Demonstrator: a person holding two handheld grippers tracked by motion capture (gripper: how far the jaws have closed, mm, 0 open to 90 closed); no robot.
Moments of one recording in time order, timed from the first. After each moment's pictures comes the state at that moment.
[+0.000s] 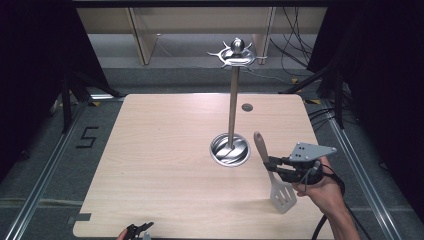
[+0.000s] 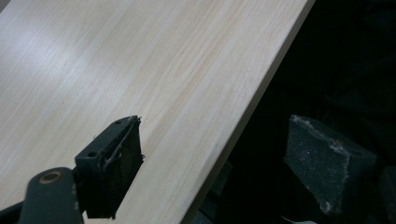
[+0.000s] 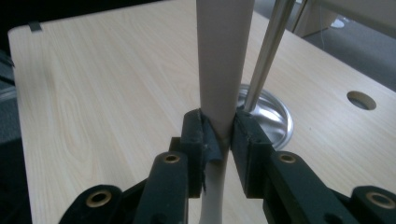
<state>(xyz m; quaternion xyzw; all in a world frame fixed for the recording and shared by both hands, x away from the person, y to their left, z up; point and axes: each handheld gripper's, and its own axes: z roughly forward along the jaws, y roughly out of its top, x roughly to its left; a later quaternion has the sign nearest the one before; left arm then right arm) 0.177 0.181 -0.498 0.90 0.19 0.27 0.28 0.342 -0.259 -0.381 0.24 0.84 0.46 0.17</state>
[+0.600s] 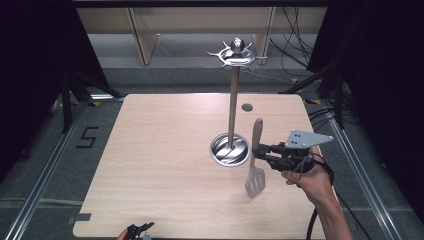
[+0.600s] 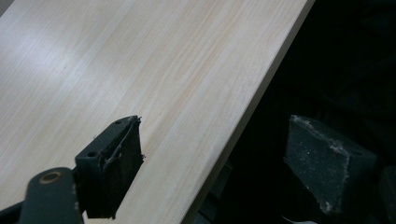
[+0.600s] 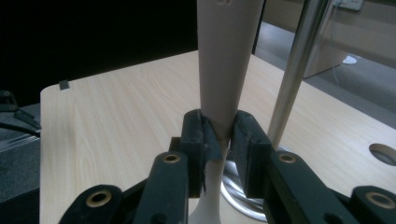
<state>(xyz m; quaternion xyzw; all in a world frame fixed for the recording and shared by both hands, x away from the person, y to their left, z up) 0.177 0.179 -0.499 0.90 0.19 0.26 0.29 0.359 -0.234 -0.362 0.23 0.80 0.53 0.15</state>
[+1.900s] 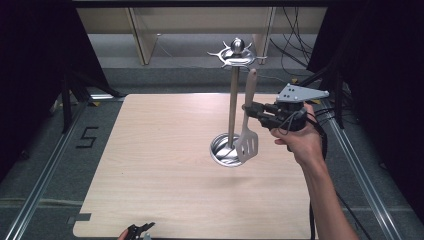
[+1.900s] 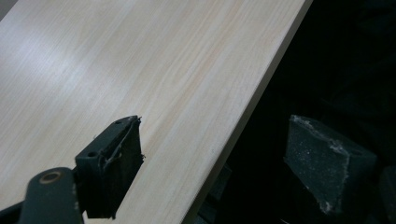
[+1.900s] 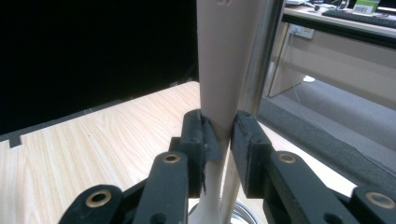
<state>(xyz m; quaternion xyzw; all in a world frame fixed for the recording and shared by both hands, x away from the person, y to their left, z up) 0.175 0.179 -0.498 0.90 0.19 0.27 0.30 0.409 -0.205 -0.285 0.26 0.77 0.54 0.20</state>
